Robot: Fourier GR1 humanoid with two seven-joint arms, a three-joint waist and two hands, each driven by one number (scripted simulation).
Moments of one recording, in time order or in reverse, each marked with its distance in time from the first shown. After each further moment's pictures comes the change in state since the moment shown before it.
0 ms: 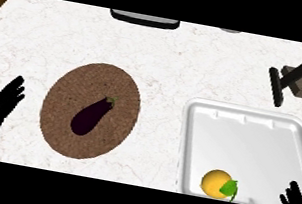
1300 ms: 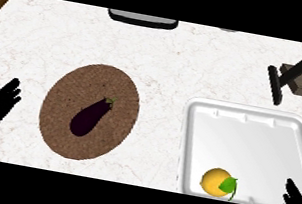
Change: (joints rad) left arm 0.019 -0.054 0.098 0.005 -0.065 -0.087 0.003; right arm -0.022 -0.123 0.005 -0.303 0.067 0.176 0.723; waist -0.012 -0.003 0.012
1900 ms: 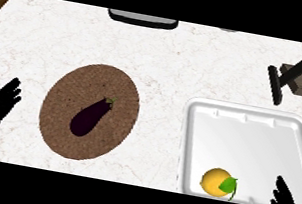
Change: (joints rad) left arm -0.001 -0.046 0.051 -0.018 -0.055 -0.031 0.027; right arm -0.009 0.118 -0.020 0.101 0.044 0.052 -0.116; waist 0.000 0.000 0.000
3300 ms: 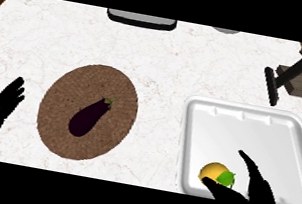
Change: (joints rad) left arm -0.027 -0.077 0.075 0.014 -0.090 -0.059 0.006; right arm -0.208 0.194 -0.012 0.292 0.108 0.015 -0.117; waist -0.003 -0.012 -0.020
